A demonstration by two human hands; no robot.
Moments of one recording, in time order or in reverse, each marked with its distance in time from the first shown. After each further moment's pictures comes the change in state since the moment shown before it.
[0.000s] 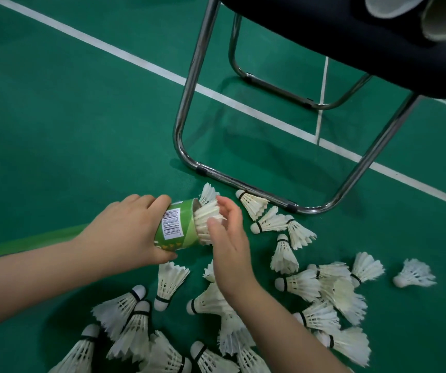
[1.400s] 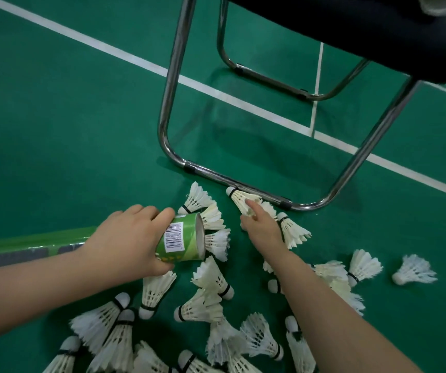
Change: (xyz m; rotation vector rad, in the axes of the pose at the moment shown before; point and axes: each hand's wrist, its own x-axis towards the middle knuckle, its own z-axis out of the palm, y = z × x) left_hand 0.021 0.023 0.021 0.109 -0.041 0.052; right_hand 0.085 0.084 -0.102 -0.490 0.150 0.324
